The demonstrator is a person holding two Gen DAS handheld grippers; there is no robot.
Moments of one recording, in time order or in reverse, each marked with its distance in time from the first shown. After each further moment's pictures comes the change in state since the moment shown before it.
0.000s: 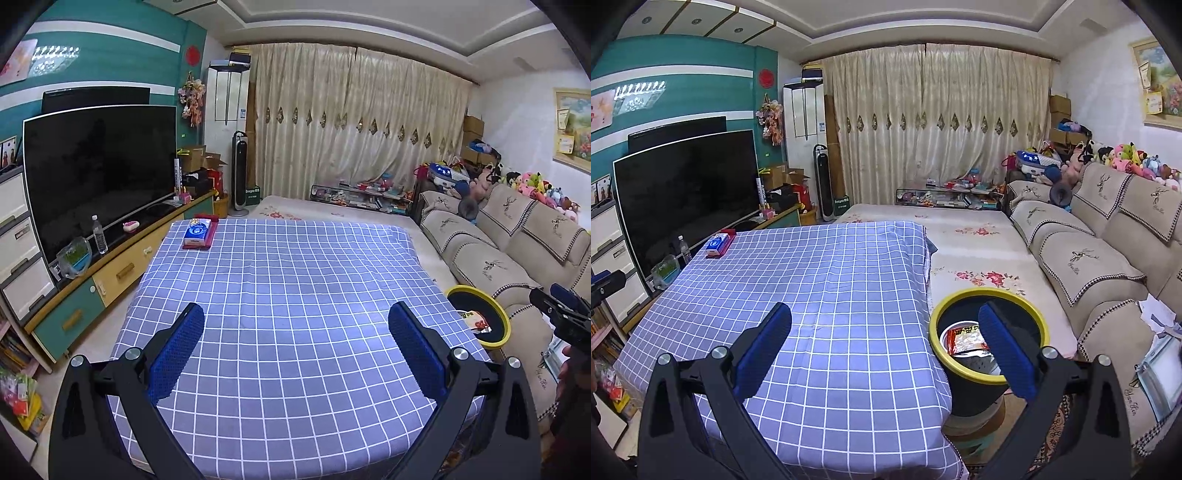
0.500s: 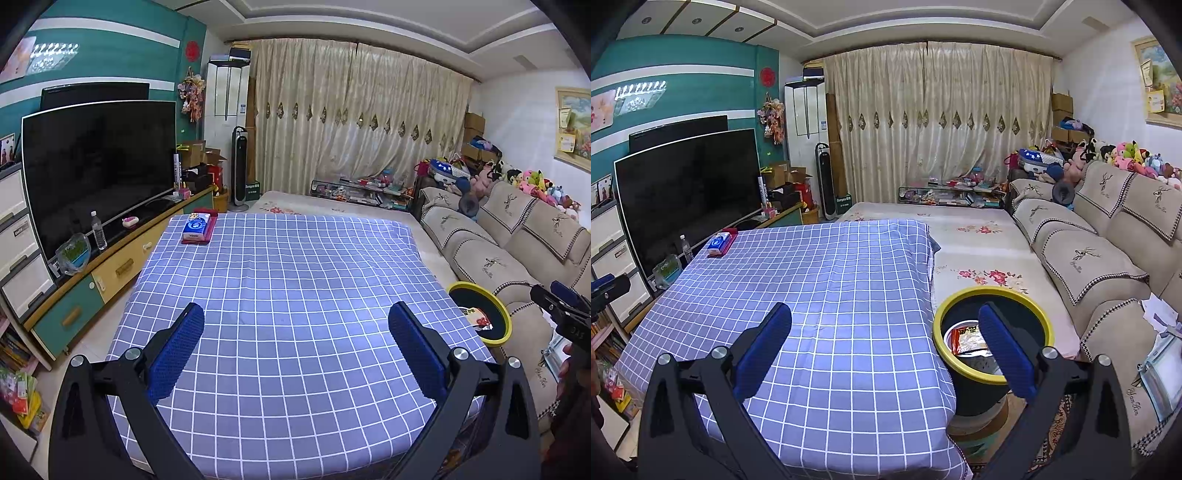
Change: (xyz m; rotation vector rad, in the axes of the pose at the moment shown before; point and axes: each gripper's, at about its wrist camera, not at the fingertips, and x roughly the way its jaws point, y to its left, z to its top) left arm 0.010 -0.001 -0.001 -0.003 0.017 -0.003; right arm 0.005 0.002 -0.001 0.002 0.007 0.010
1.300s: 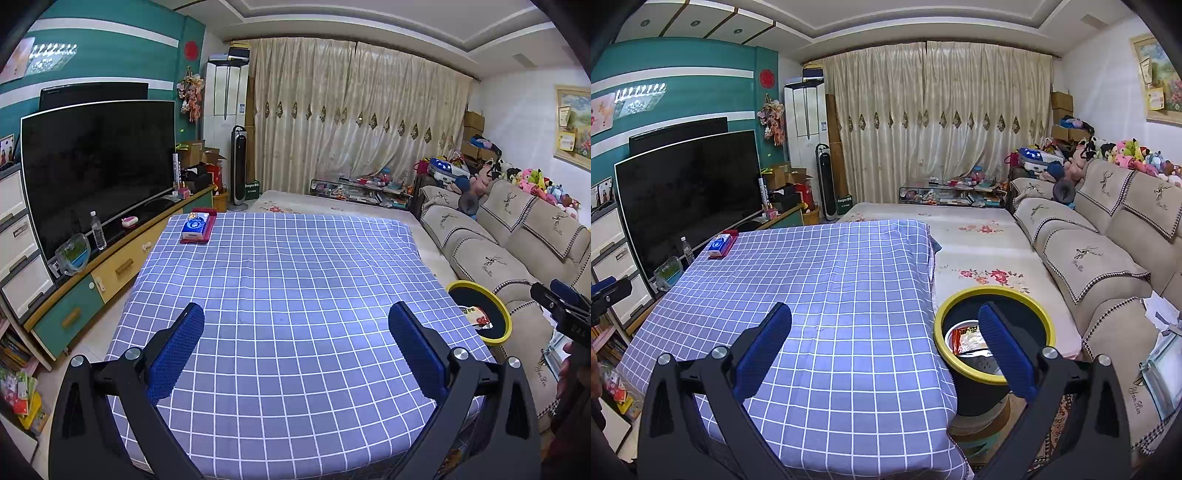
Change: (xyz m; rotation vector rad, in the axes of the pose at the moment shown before) left arm 0.002 -0.006 -0.003 0.007 0.003 0.000; right arm 0.001 0.002 0.002 0.003 0.000 0.003
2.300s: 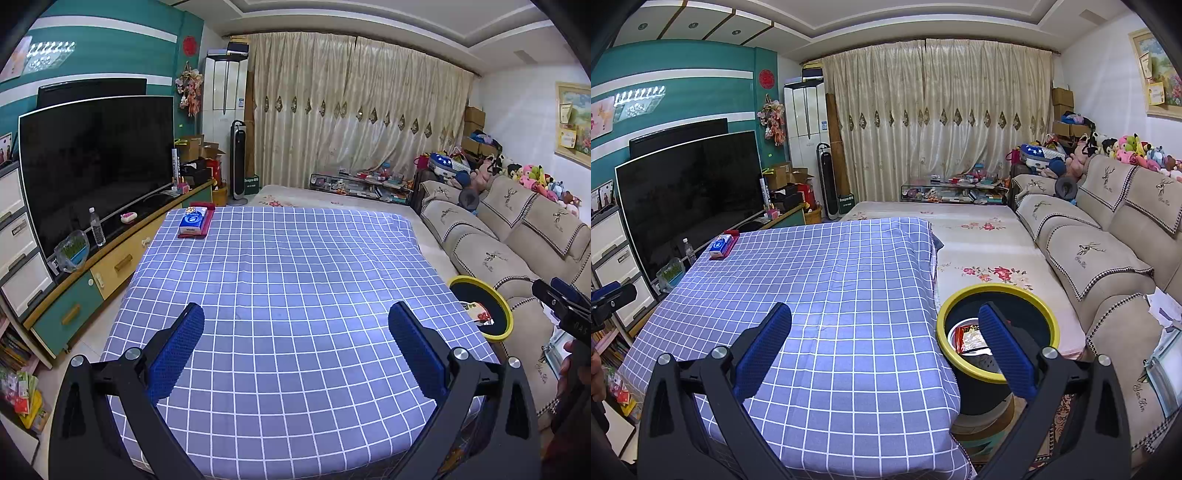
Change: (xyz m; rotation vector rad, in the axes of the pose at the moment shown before) left arm 0.011 -0.003 -0.004 -0.001 0.023 -0.003; right arm 0.004 -0.001 -0.002 0.011 0.004 0.008
